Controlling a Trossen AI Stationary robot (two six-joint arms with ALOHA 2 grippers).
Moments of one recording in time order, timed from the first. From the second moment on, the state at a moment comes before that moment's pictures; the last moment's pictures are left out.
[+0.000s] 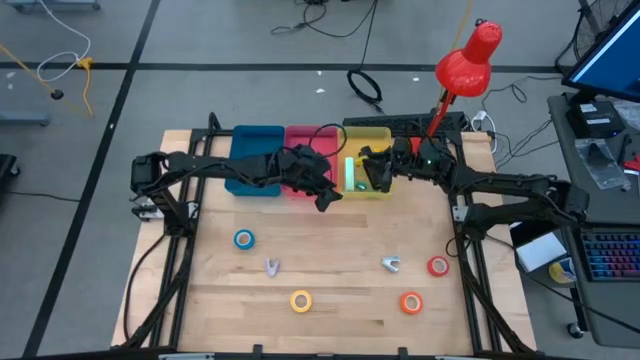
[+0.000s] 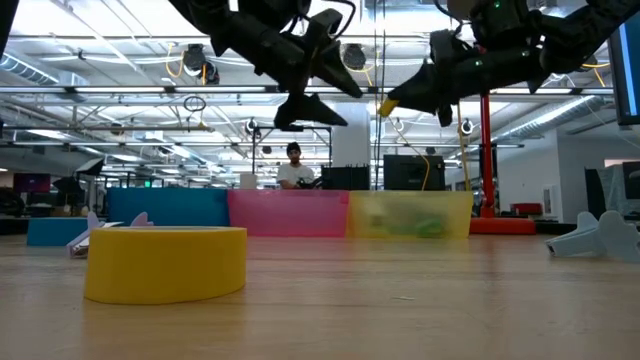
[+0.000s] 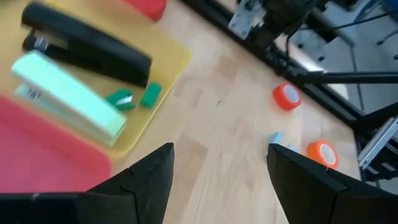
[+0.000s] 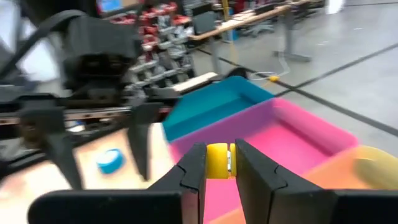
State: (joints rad) left arm 0.21 1.69 1.22 -0.10 0.18 -0.47; right arm -0.49 1.12 0.52 0.48 -0.18 0.24
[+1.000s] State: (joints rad) left arm 0.29 1.53 1.09 -0.28 0.14 -0.38; right arm -0.54 1.12 0.52 0.61 -0.03 0.33
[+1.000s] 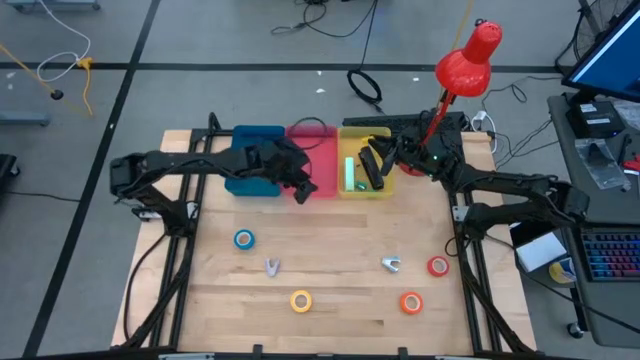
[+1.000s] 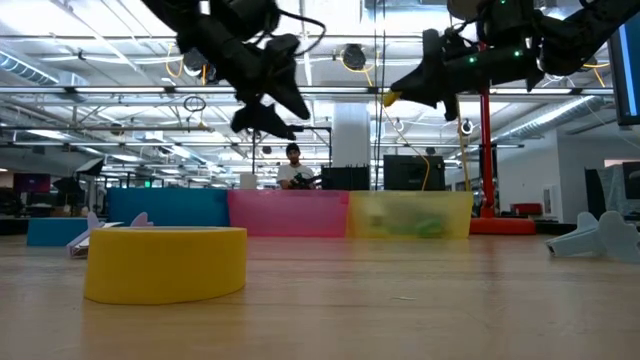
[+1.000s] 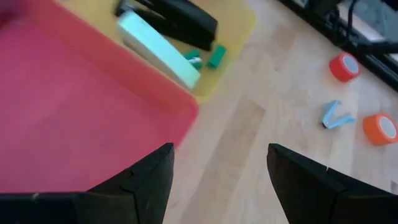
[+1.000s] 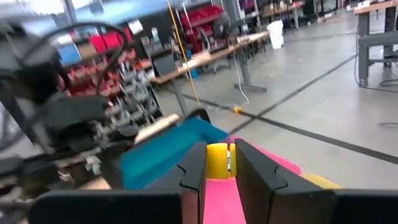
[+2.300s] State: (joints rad) left arm 0.60 1.02 0.67 -0.18 0.49 -0.21; right arm -0.47 1.63 0.76 0.48 0.42 0.28
